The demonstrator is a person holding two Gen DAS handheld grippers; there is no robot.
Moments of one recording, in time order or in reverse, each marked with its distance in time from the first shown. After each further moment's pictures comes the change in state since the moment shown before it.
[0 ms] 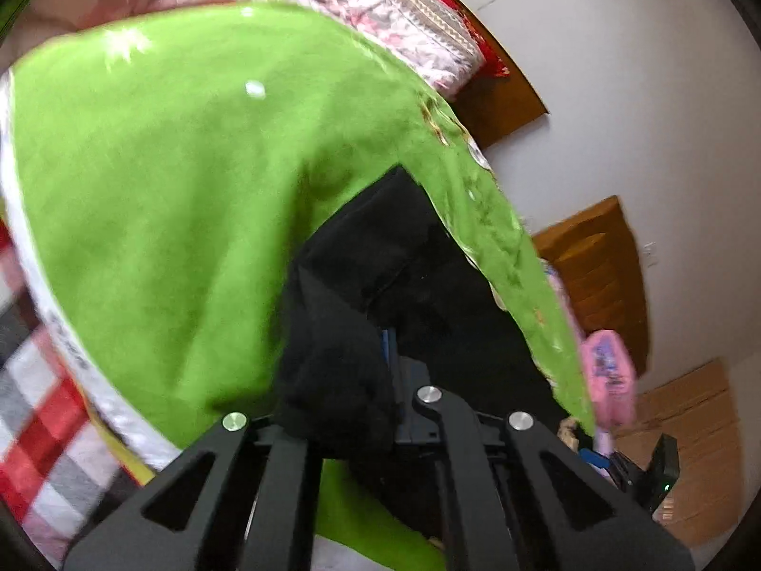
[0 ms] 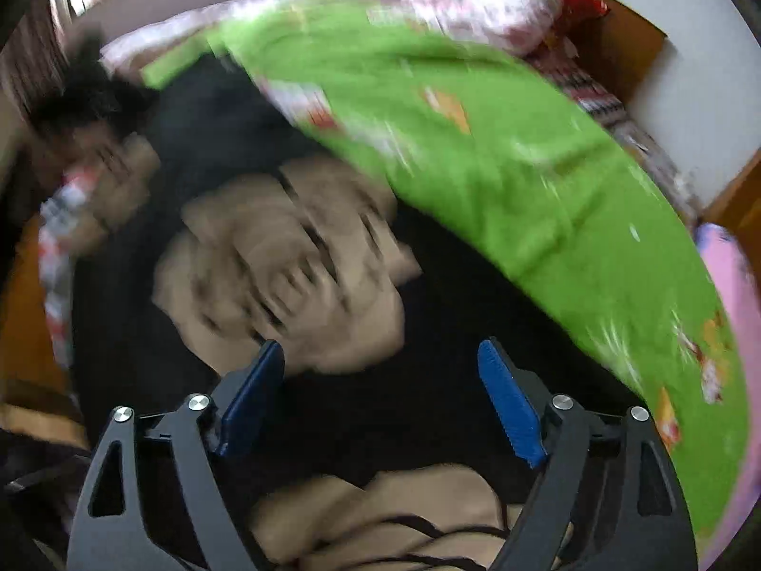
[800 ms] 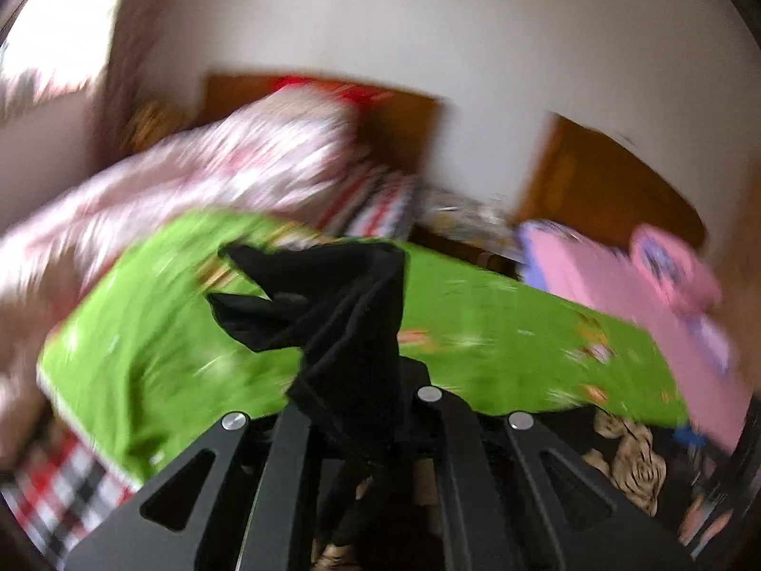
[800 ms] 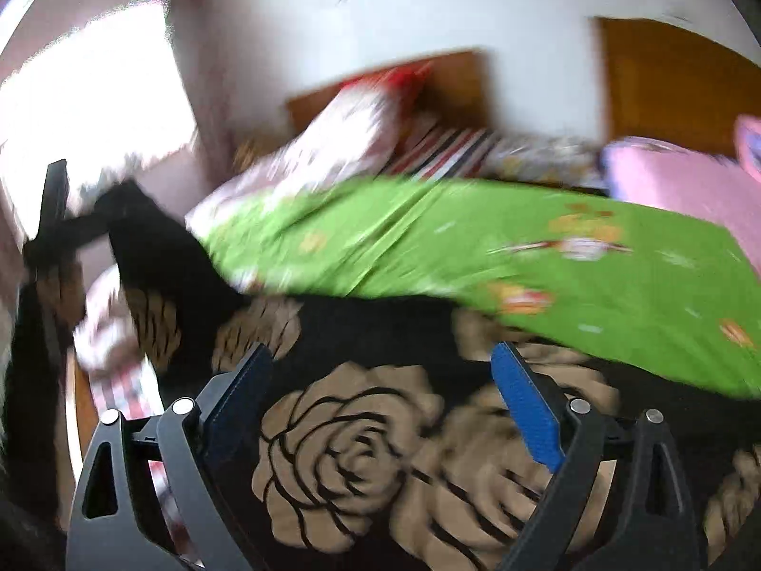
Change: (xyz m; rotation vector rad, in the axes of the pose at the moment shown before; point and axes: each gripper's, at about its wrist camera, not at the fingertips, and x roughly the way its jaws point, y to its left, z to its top) left arm -0.055 -0.304 -0.084 0.655 -0.213 0.145; right arm -0.173 -0.090 -0.177 0.568 -0.526 -0.023
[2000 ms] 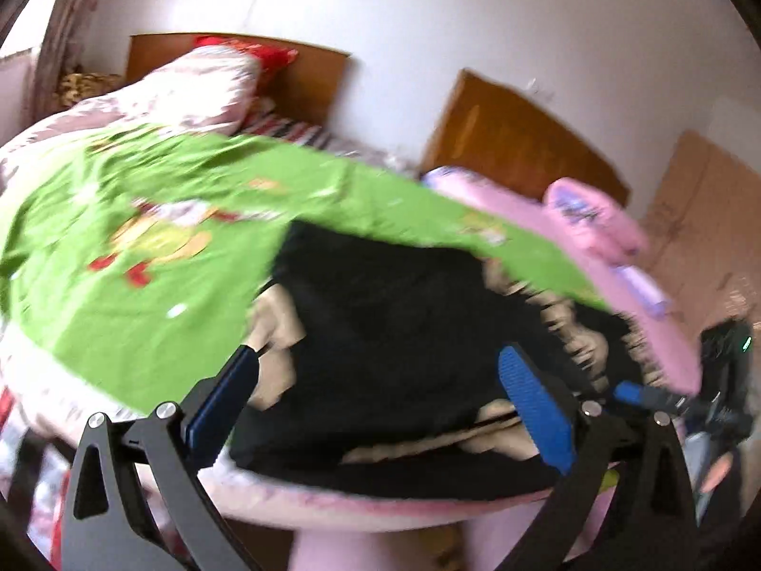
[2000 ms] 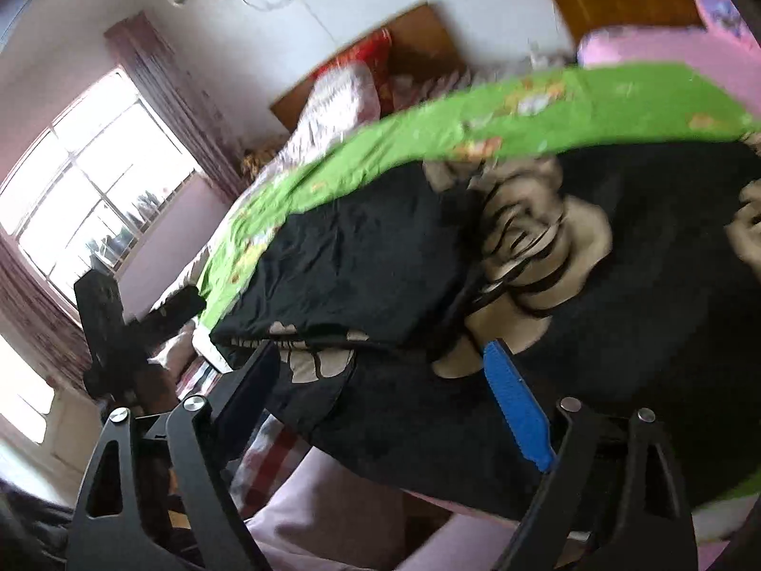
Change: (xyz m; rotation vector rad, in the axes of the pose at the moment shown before) left arm 0.002 -0.050 -0.175 -0.019 0.087 -0.206; right arm -0.017 -0.019 -0.101 0.231 0.175 0.149
